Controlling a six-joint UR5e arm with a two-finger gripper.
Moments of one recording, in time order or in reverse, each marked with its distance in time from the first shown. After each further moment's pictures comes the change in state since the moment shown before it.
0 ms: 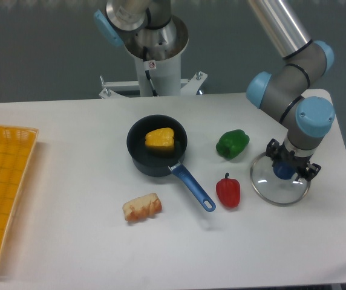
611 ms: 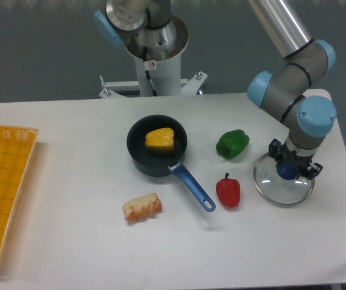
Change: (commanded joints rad) arm 0.000 0.008 0.026 -0.008 -0.006 -0.009
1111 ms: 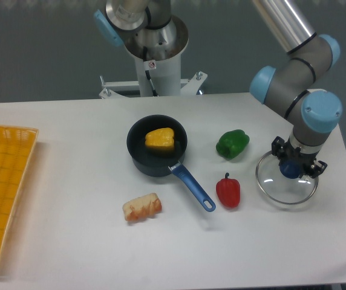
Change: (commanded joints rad) arm -0.014 0.060 0.054 -0.175 -0.002 -0.002
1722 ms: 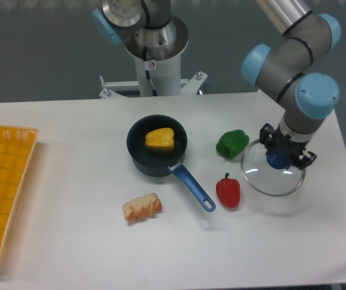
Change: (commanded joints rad) arm -0.049 0.111 0.002 -0.153 -0.077 -0.005
